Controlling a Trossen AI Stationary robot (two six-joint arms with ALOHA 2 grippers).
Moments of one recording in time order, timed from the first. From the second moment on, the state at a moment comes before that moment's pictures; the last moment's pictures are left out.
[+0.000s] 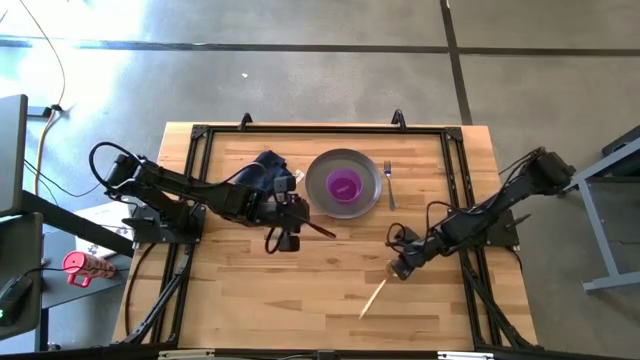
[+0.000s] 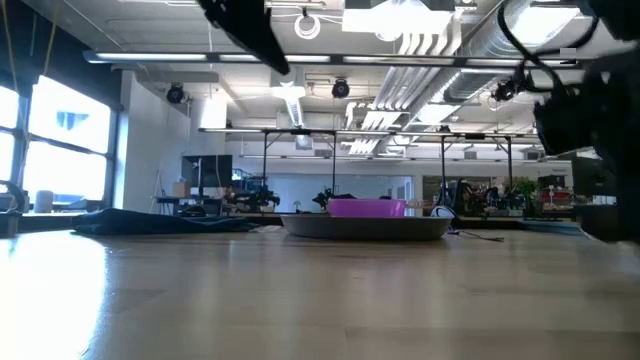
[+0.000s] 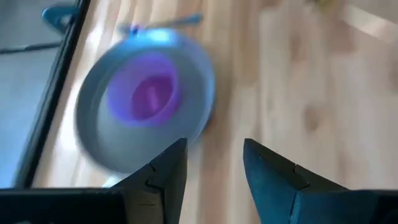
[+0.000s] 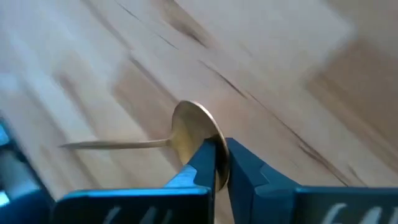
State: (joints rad) left arm -0.10 1.51 1.25 -0.65 -0.42 -0.05; right arm 0.50 1.26 0.45 -0.22 0.04 1.37
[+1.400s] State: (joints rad) left arm 0.16 1.69 1.25 -0.25 0.13 -0.08; right arm 0.13 1.28 1.28 -0.85 0.50 0.42
